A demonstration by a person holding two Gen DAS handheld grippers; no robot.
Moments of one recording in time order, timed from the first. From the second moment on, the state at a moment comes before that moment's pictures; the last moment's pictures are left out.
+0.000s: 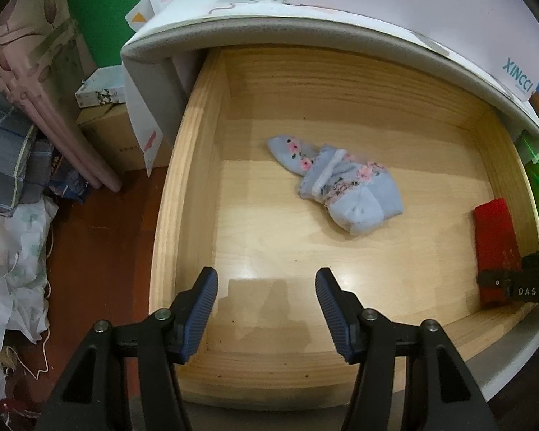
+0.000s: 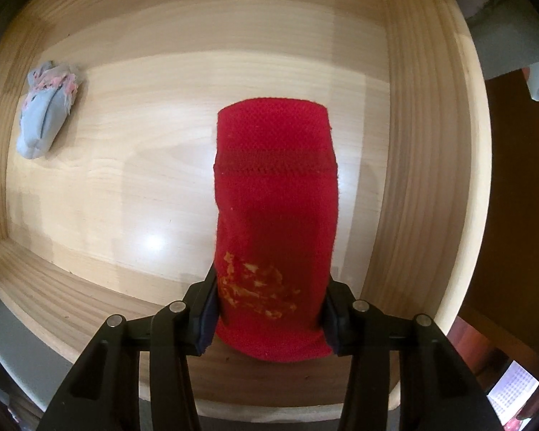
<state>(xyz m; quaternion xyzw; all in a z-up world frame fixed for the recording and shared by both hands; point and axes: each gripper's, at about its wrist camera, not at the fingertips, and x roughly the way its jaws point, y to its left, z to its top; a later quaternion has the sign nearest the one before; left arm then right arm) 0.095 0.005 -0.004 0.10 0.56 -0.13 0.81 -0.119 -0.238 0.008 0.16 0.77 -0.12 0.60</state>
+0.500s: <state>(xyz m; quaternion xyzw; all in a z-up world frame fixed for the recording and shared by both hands) 0.123 -0.076 0.011 0.14 0.56 -0.20 0.79 -0.126 -0.247 -0.006 0.17 0.77 -0.11 0.60</state>
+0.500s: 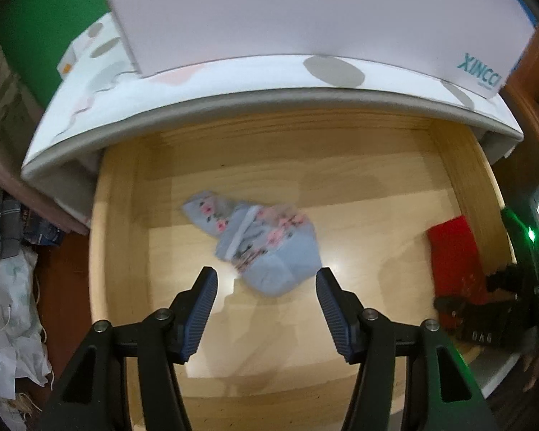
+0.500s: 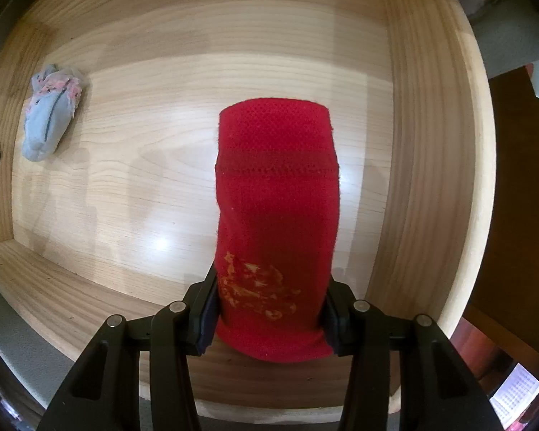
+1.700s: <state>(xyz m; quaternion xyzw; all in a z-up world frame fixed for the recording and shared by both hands) 0.175 -0.098 -0.050 0.14 0.65 -0.15 0.73 -0.112 -0.247 -0.010 0.16 0.78 -0.11 0.60</state>
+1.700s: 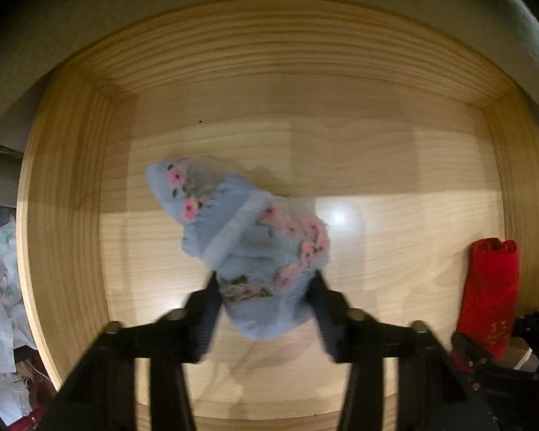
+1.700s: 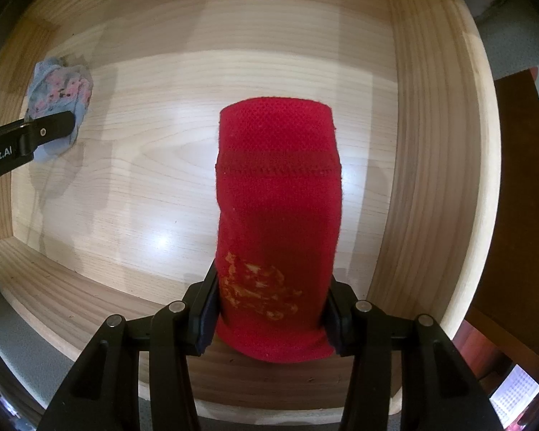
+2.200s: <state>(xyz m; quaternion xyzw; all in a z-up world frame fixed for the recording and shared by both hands) 0.170 -0.097 -0.042 0.15 0.67 -0.16 0.71 -0.107 -0.246 0.002 0.16 0.78 -0.11 0.60</state>
